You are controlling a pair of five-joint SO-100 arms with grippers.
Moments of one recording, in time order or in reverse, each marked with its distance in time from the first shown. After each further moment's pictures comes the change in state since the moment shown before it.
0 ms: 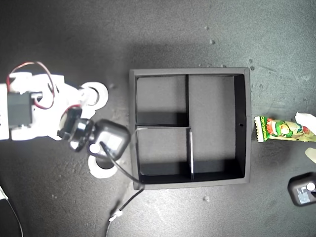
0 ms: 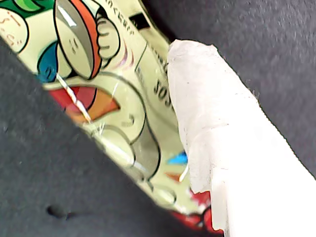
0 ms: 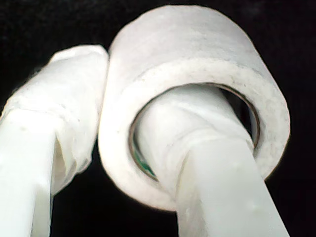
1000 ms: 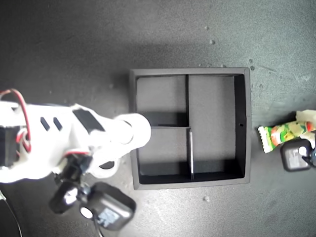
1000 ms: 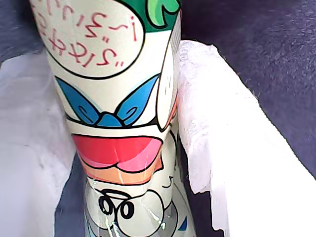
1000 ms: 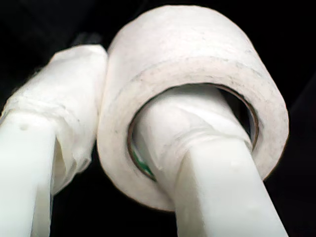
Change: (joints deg) arm 0 10.5 -3.7 -25.8 3.0 5.8; arm 1 9.8 0.2 7.0 -3.5 2.5
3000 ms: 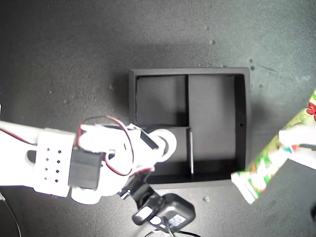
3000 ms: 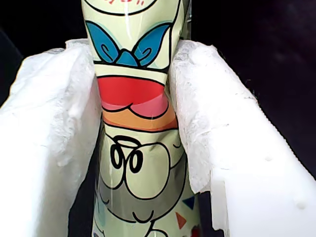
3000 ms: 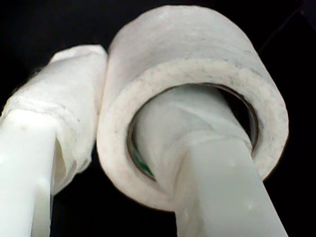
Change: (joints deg) arm 0 3.4 -32.6 -31.5 12.7 -1.6; arm 1 0.2 -0.4 -35.5 2.5 -49.1
